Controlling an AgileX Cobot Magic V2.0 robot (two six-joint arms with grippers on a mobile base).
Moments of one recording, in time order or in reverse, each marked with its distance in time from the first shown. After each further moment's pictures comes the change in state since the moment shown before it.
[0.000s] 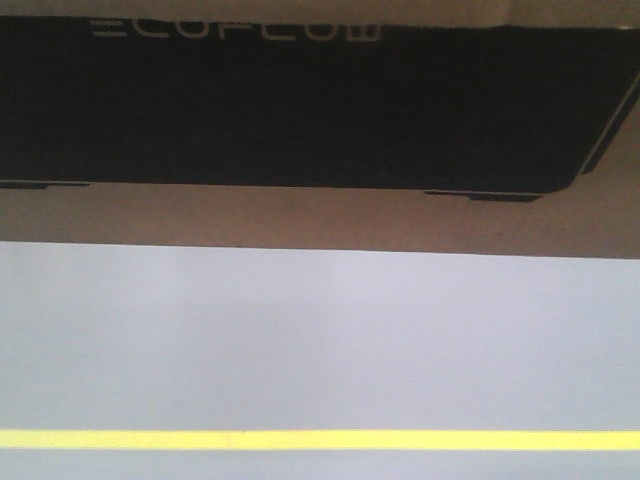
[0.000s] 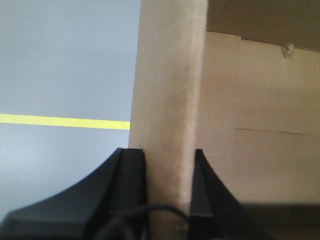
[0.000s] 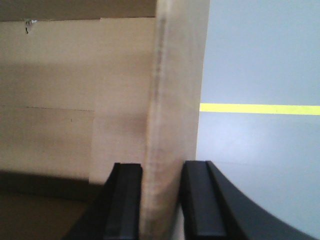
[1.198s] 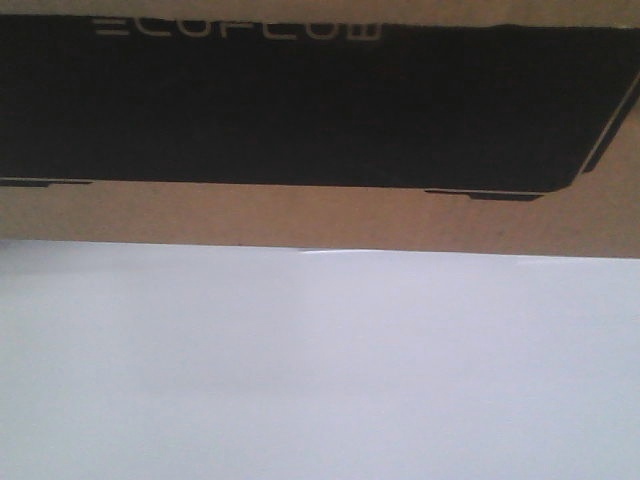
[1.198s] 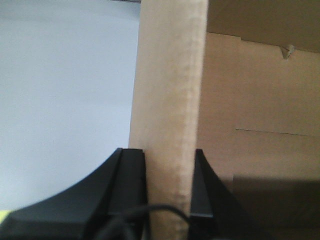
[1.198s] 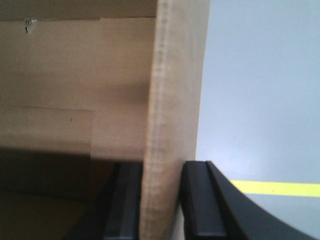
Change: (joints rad) left arm 0.000 0.004 0.000 0.000 -0.009 0.002; right arm 0.000 0.000 0.000 -0.004 -0.002 0.000
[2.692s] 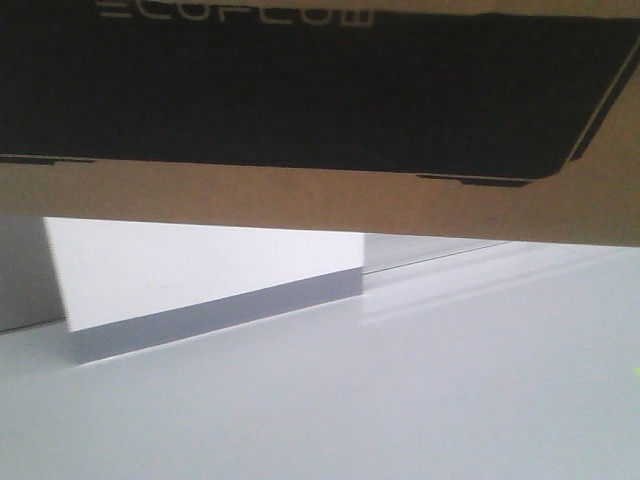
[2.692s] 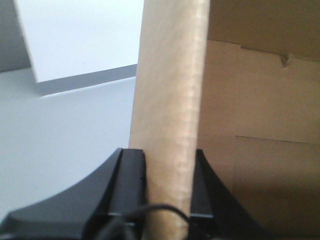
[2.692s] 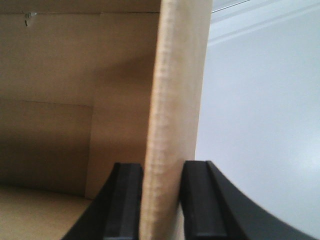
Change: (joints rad) left arm 0.000 0.012 0.000 0.004 -0.065 0.008; right arm 0.000 0.000 0.000 -0.004 -0.004 0.000
